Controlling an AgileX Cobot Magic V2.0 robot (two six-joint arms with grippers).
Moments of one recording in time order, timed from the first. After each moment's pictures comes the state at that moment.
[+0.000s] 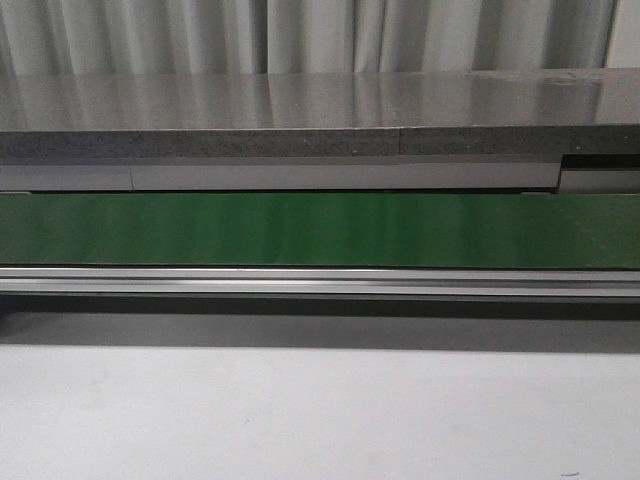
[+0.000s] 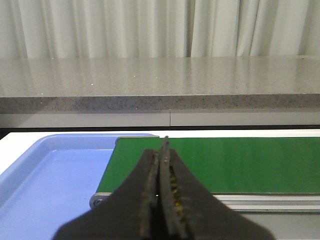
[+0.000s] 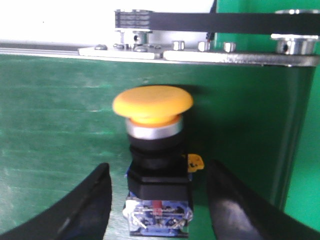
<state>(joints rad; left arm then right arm) -0.06 -0.01 0.00 0.10 0.06 -0.09 -0.25 1.95 -1.65 0.20 1.23 -0.21</state>
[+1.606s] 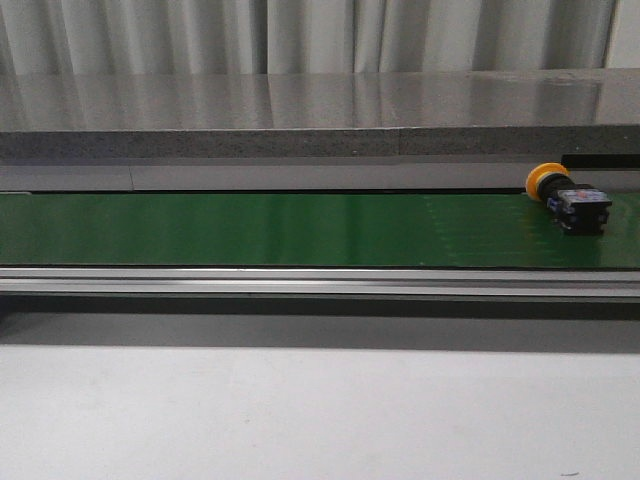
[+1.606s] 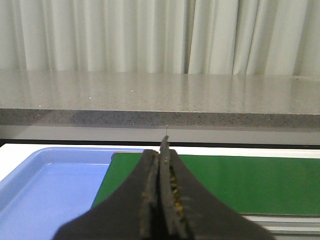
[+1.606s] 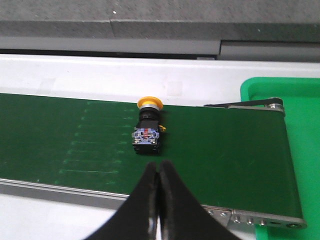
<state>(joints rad) -0.06 -0.01 0.00 0.07 0.01 -0.09 -0.12 0.70 -0.68 0.41 0.55 -0.33</state>
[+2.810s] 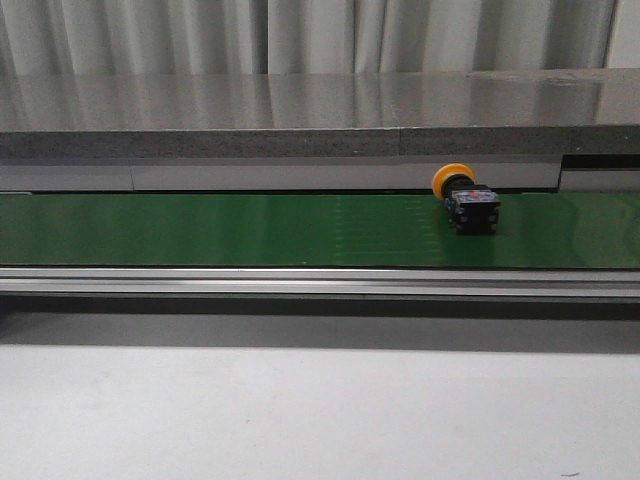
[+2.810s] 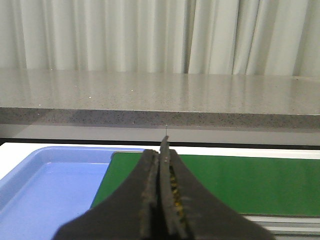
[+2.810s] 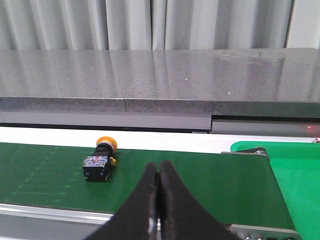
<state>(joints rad) -0.06 -0.01 0.00 0.06 0.01 -0.09 -0.07 0.02 -0.22 0.45 0.31 -0.34</state>
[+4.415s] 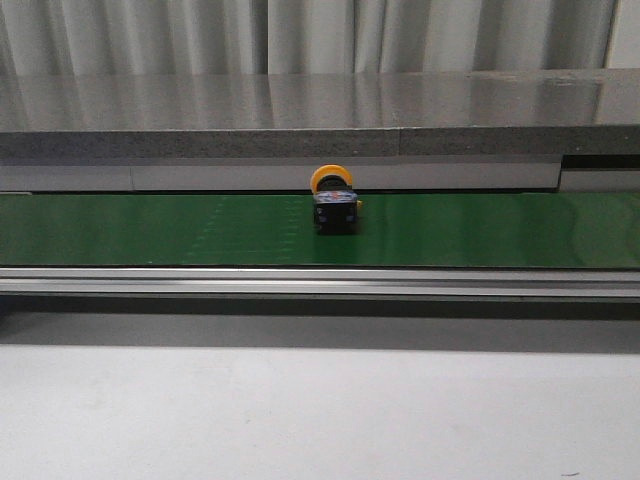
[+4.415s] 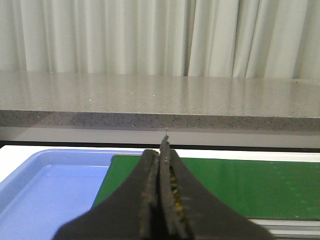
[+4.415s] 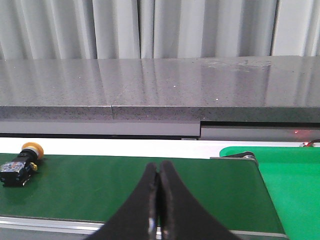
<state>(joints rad) -0.06 -0.01 0.00 0.06 0.00 -0.09 -0.07 0.02 -0.17 0.45 0.22 -0.35</state>
